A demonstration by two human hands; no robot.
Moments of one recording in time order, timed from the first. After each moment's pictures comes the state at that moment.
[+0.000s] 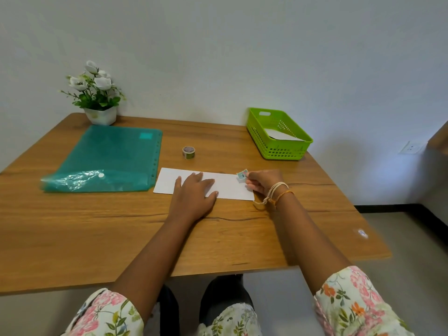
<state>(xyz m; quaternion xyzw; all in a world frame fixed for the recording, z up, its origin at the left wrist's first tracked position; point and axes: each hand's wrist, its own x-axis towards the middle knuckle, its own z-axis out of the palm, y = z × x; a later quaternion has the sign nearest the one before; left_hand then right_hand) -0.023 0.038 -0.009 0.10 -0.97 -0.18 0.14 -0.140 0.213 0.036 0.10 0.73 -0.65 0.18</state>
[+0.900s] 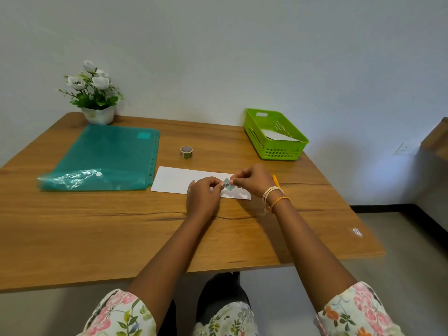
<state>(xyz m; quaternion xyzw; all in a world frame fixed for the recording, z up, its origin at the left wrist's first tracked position) -0.035 0.081 -0.004 0.20 -0.83 -0.47 0.22 -0.107 0.207 0.051 -0.18 0.89 -0.42 0.08</state>
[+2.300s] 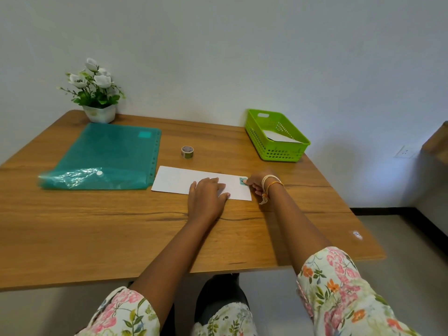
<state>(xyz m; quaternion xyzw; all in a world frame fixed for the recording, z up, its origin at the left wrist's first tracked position) -0.035 0.080 -0.009 0.14 -0.94 -0.27 0.18 -0.161 0.202 0.039 0.09 0.90 -0.34 0.25</state>
